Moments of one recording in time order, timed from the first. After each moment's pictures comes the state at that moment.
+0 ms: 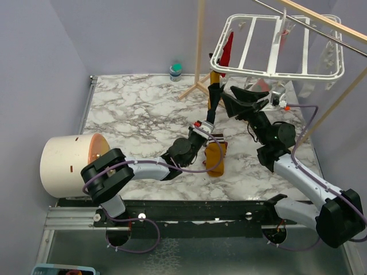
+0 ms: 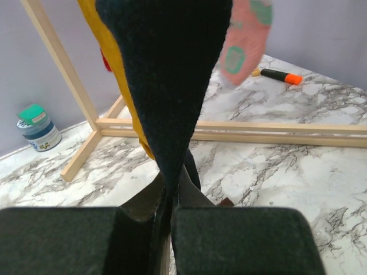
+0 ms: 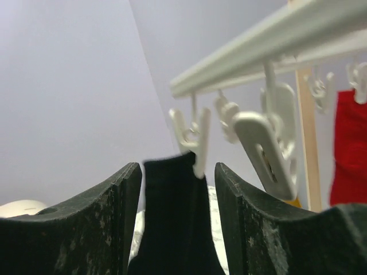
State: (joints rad) left arm -1.02 1.63 0.74 1.05 -0.44 0.20; right arm 0.45 1.09 0.66 1.02 -0.19 0.38
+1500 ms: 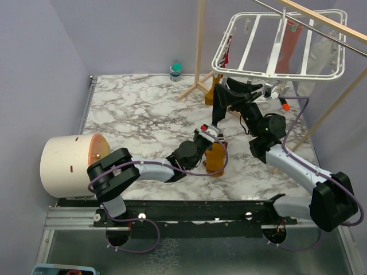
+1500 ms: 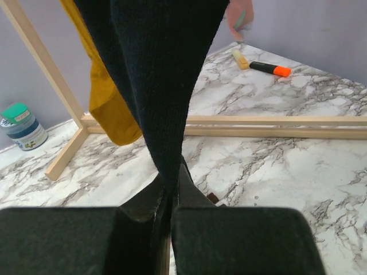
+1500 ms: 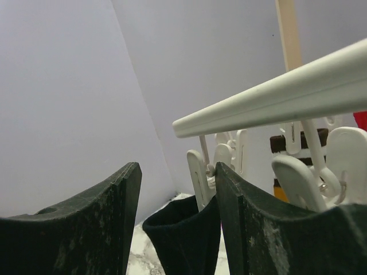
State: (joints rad) left arm -1.07 1.69 0.78 1.05 -0.46 0.21; right arm 0.49 1.24 0.77 1.09 -0.11 0.36
